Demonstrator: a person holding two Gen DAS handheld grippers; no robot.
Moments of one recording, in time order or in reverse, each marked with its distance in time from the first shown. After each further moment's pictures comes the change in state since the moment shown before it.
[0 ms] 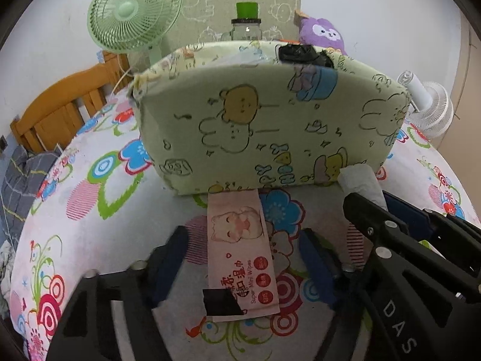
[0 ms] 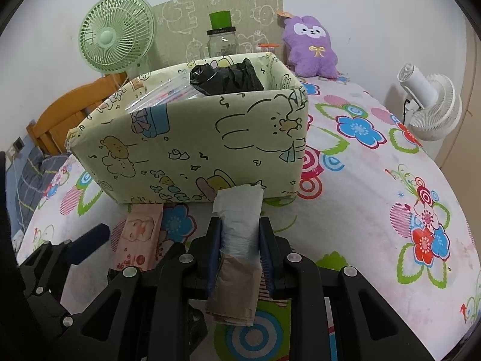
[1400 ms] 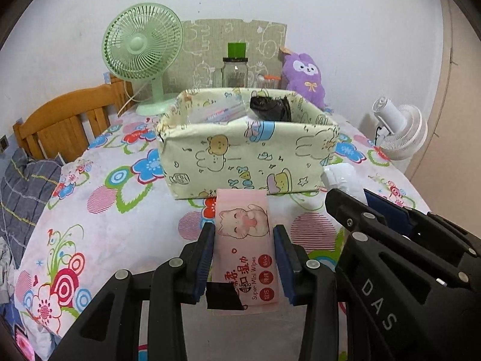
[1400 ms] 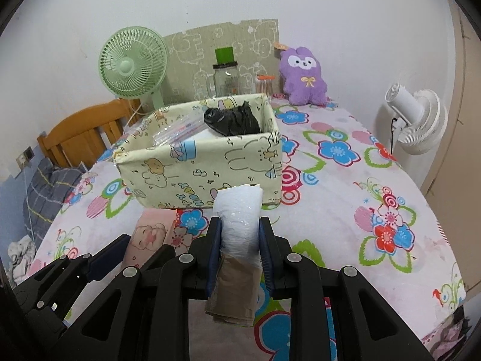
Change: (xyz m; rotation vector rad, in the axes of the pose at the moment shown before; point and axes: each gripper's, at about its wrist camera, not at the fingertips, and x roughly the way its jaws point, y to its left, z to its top) left arm -0.083 -0.016 -0.018 -0.015 -0.143 -0.054; right arm -0.078 -0.002 -0.010 -0.001 -0.130 0.008
